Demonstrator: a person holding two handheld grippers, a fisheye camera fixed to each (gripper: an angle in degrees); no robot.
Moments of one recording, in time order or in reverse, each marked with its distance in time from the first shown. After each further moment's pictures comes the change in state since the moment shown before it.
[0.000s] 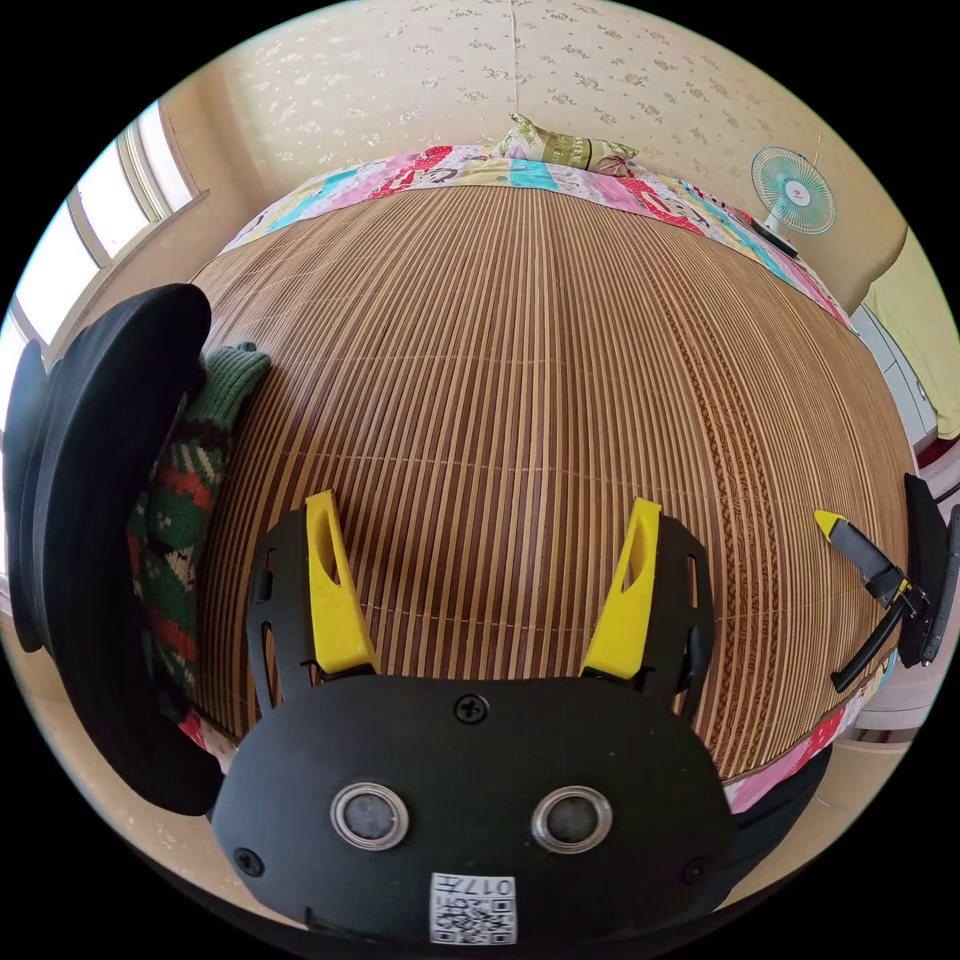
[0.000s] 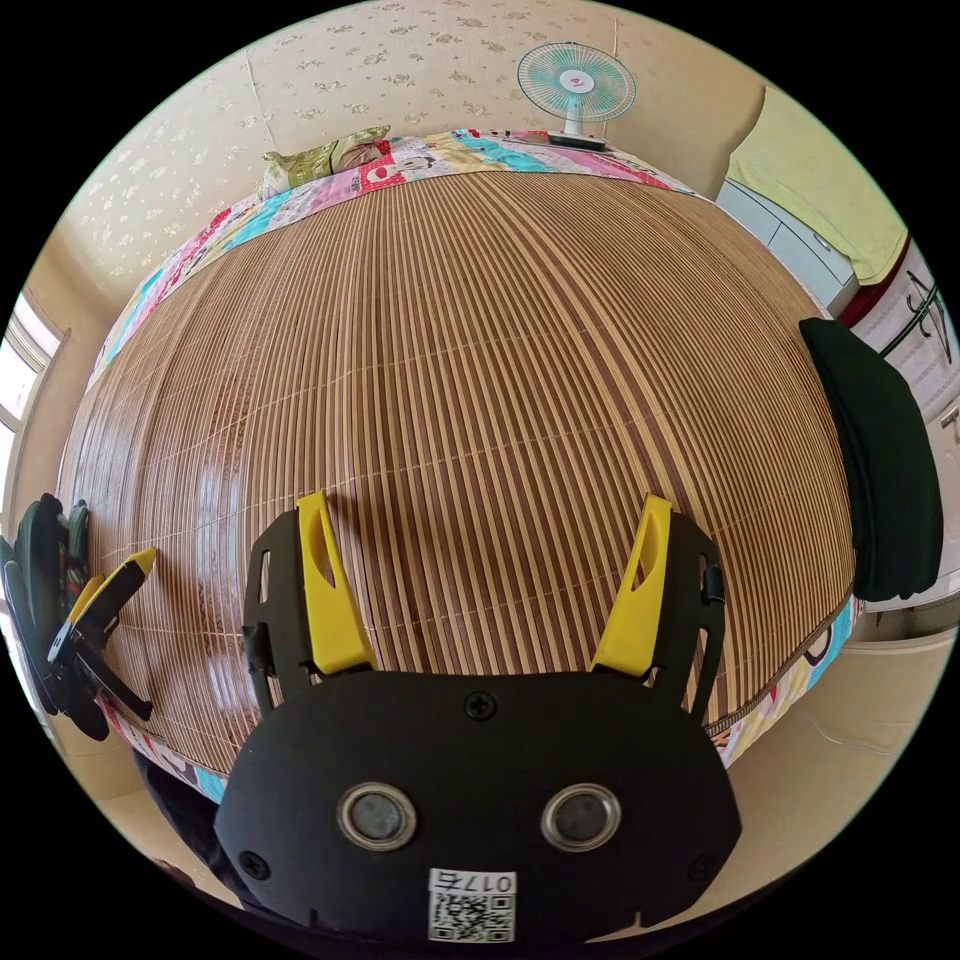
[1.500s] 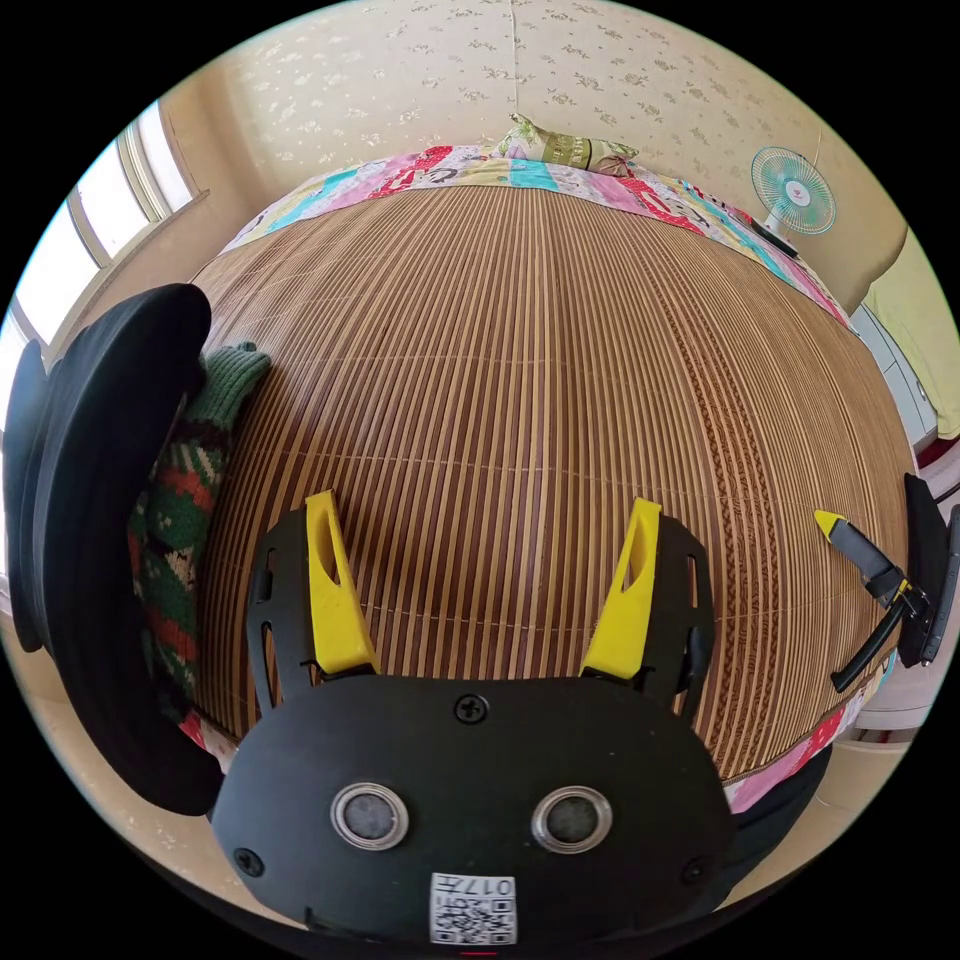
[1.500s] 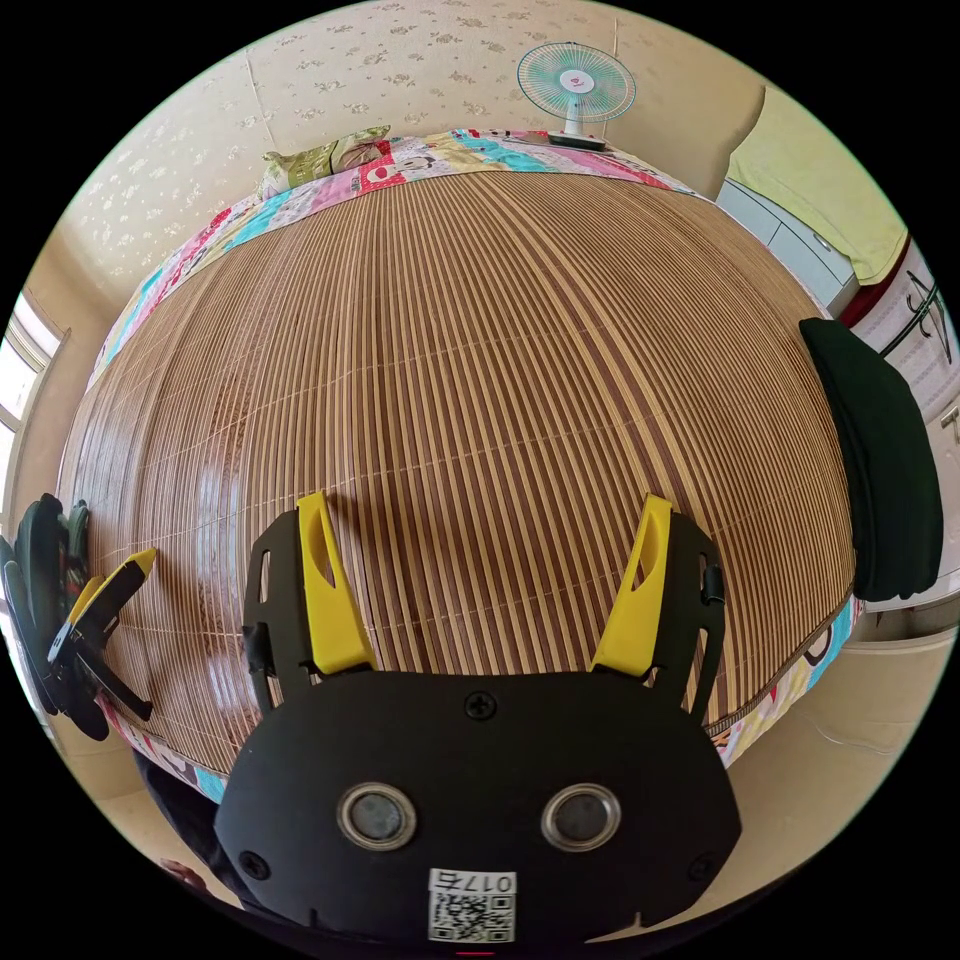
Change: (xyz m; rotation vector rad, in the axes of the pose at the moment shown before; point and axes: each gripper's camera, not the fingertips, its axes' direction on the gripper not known) left arm -0.017 0.002 0.005 0.000 -0.002 -0.002; right arm 0.011 -0.004 -0.016 0.001 0.002 0.001
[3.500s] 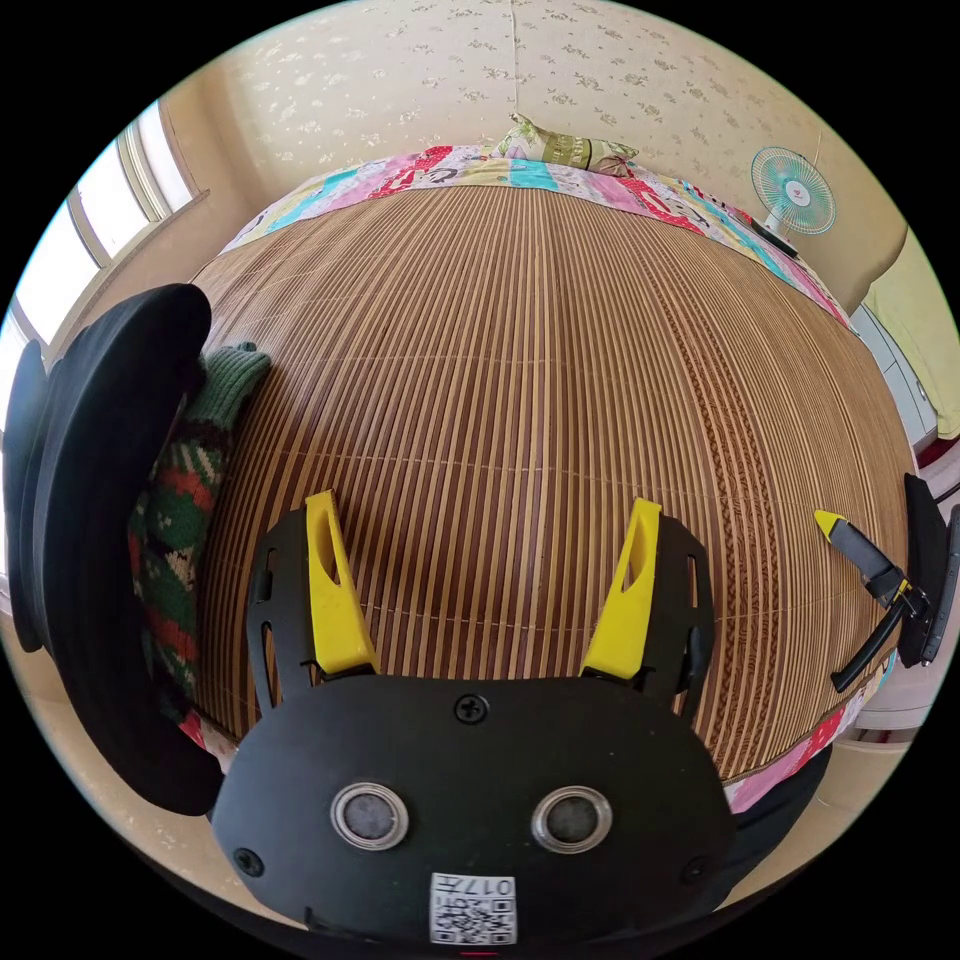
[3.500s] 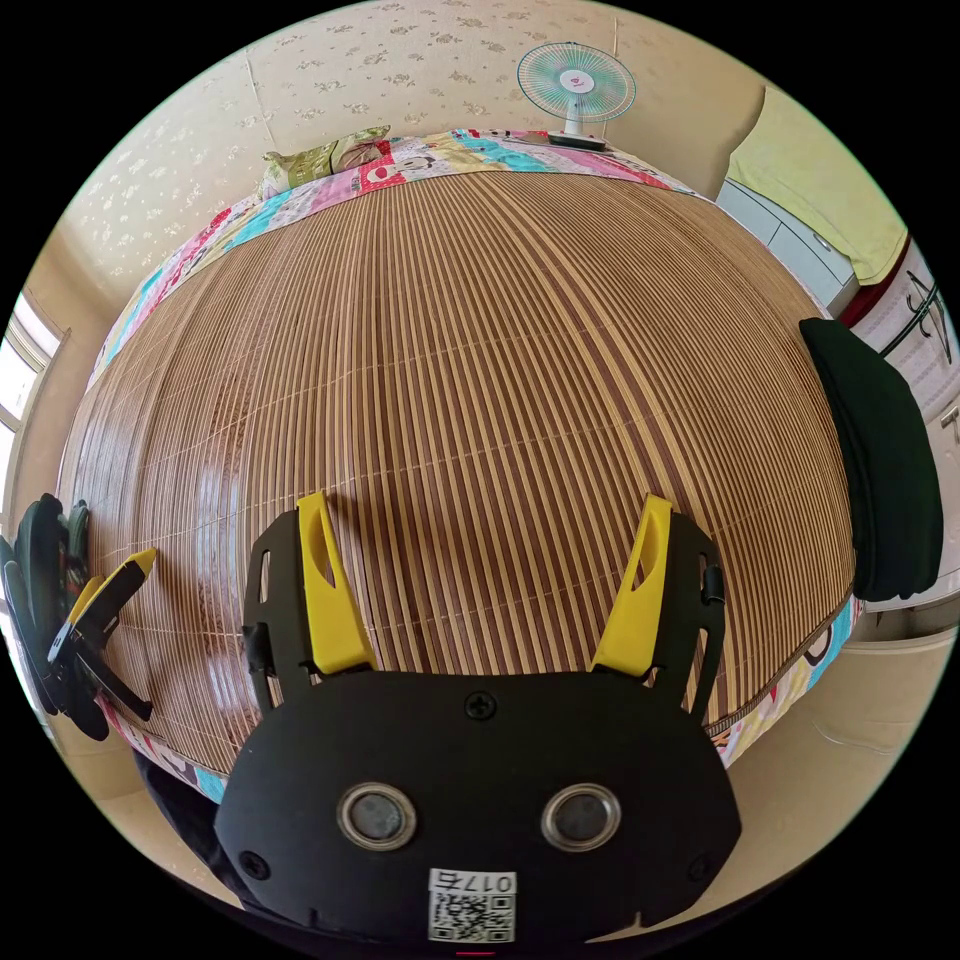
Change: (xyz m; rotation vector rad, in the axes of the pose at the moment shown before) left arm 0.021 0.010 -0.012 -0.001 0.002 -0.004; right arm -0.020 0.019 0.005 0.000 -0.001 0.003
